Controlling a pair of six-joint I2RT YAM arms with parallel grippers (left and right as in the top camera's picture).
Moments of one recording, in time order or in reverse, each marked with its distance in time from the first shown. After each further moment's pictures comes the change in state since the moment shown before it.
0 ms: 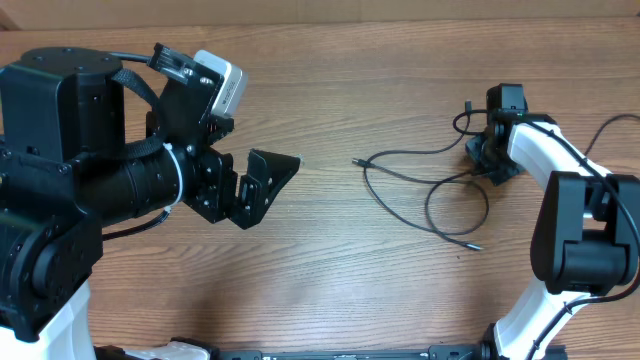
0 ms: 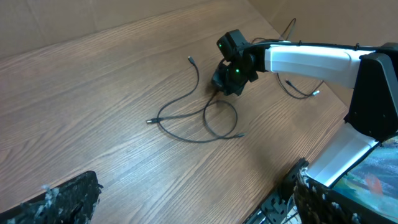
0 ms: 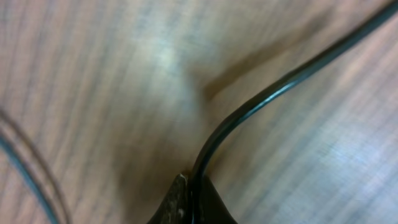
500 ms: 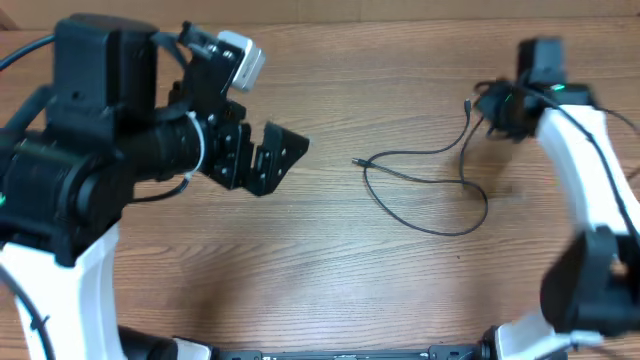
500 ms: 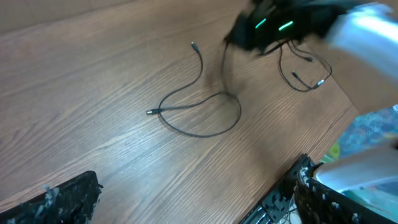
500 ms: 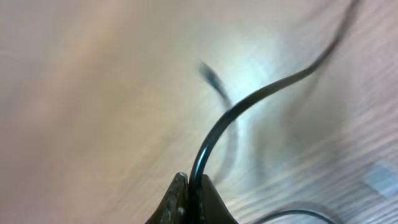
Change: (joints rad) left arm 0.000 0.103 0.000 0.000 0.001 0.000; right arm -0.002 -0.247 0.282 -0.174 -0.188 -0.267
